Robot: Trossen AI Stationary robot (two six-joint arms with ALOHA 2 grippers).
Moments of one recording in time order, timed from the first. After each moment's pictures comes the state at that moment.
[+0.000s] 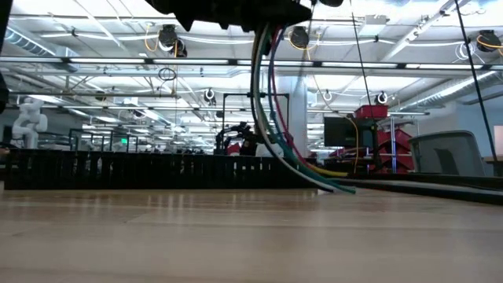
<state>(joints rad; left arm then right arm) 0.12 1.63 1.19 0.19 0.47 -0.02 -0.14 1.15 1.10 -0.03 -0.53 0.64</state>
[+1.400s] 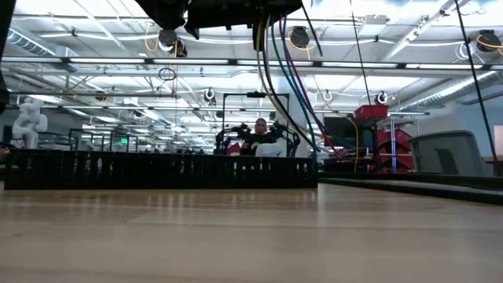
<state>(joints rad) 0.31 1.63 1.19 0.57 0.42 -0.36 -0.08 1.18 1.30 -0.25 0.39 -0.25</state>
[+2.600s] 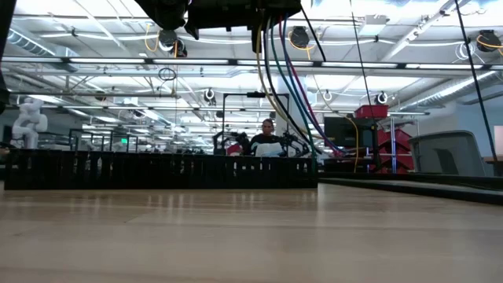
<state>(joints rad) 0.32 1.63 1.19 0.57 0.38 -0.36 -0.05 1.26 1.30 -0.14 0.37 -0.20</state>
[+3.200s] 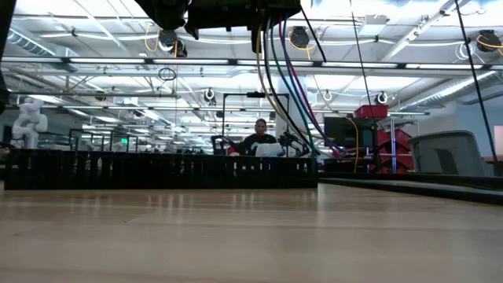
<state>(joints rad) 0.32 1.63 1.19 0.57 0.38 -0.35 -0.05 1.26 1.30 -0.13 0.37 -0.23</state>
